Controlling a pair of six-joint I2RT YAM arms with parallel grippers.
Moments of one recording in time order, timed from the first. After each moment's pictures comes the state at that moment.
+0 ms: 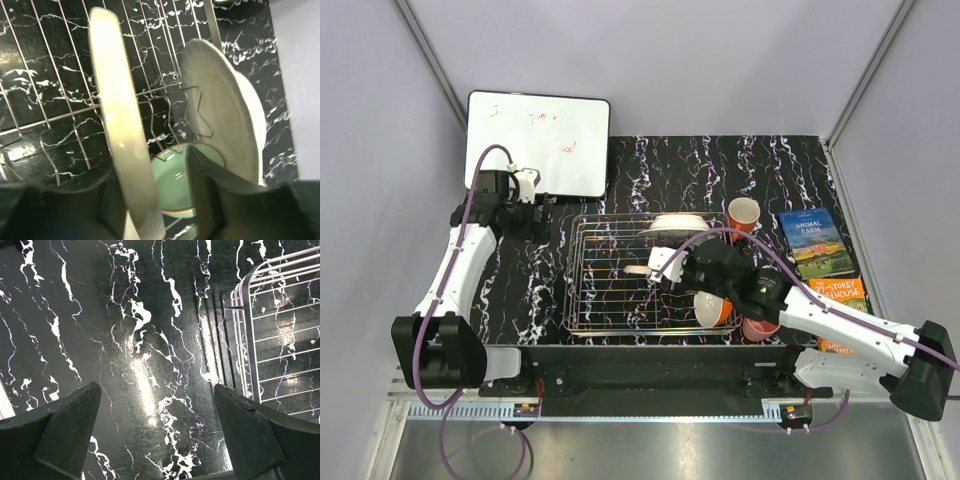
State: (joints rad) left arm 0.02 1.30 1.11 -0.75 0.15 0.18; right arm 0.97 1.08 0.83 -0.29 0.11 -0.62
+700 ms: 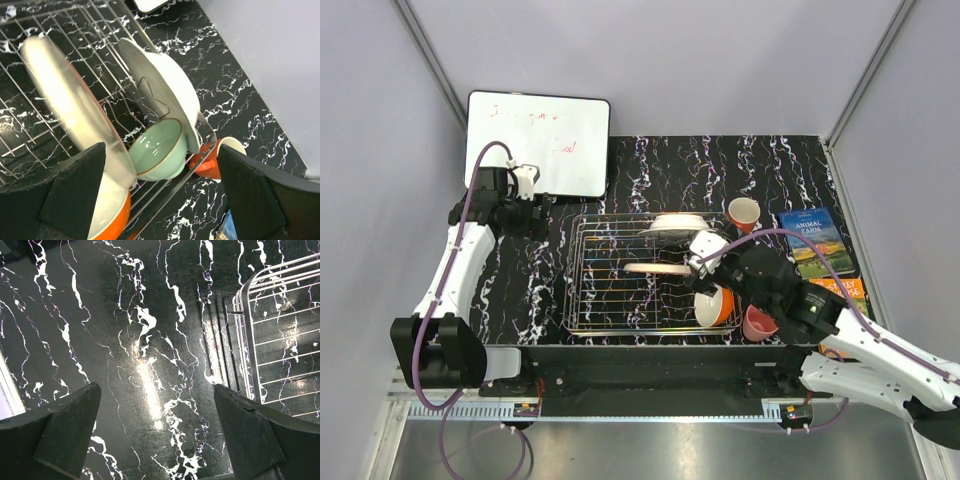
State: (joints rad) left arm 0.02 1.30 1.14 -0.75 0.14 0.21; right arm 0.97 0.80 0.82 -0.36 0.29 -0.44
